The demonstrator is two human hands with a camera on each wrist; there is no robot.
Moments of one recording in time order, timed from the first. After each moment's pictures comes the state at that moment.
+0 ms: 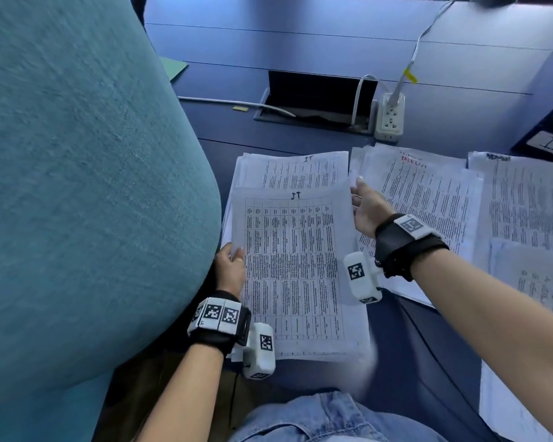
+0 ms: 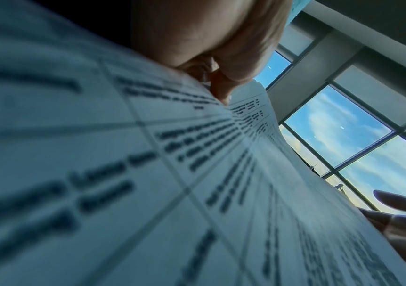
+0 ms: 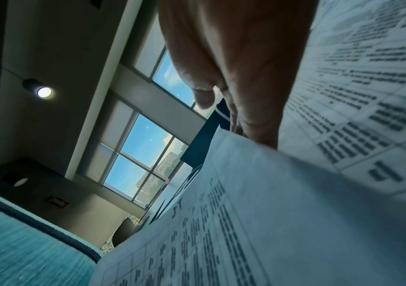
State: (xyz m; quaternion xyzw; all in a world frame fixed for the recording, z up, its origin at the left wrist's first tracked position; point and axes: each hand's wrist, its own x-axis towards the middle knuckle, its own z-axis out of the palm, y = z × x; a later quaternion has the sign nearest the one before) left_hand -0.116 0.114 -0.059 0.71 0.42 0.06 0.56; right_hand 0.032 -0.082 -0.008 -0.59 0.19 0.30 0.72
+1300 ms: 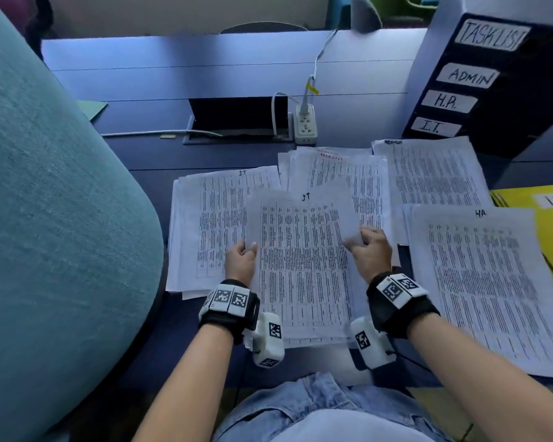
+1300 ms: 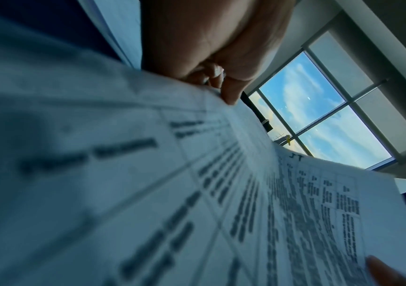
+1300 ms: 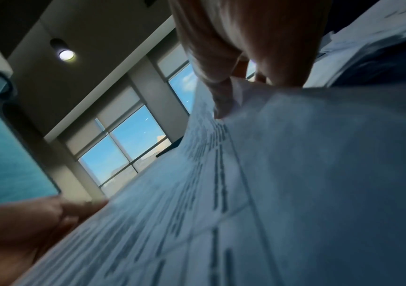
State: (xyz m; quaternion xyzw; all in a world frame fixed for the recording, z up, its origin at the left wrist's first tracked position) left_hand -0.087 0.033 -0.056 0.74 0.25 -0.07 0.63; right_hand -0.076 -0.191 -0.051 -0.86 0.16 -0.04 0.48
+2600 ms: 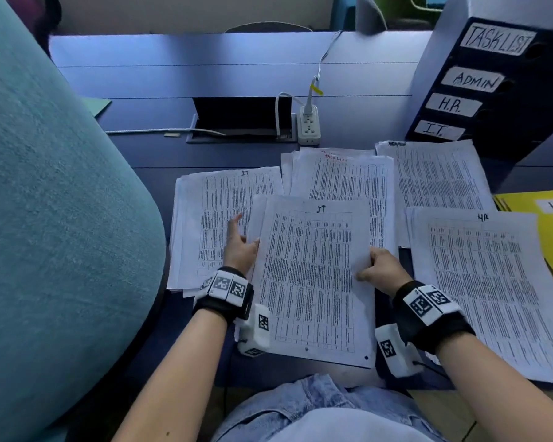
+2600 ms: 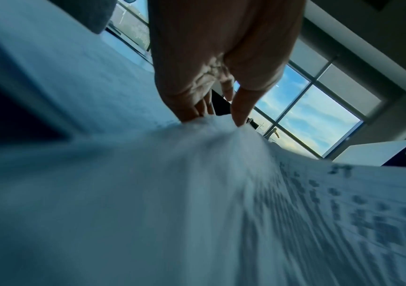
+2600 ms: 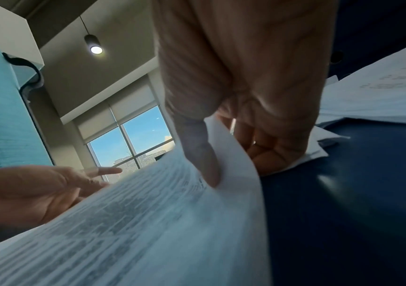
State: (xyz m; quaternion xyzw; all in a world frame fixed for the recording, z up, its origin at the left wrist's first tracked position) left_hand -0.071 0.044 -0.048 0.75 0.20 -0.07 0.62; right_hand -0.087 -0.221 -0.046 -0.89 0.09 0.20 0.41
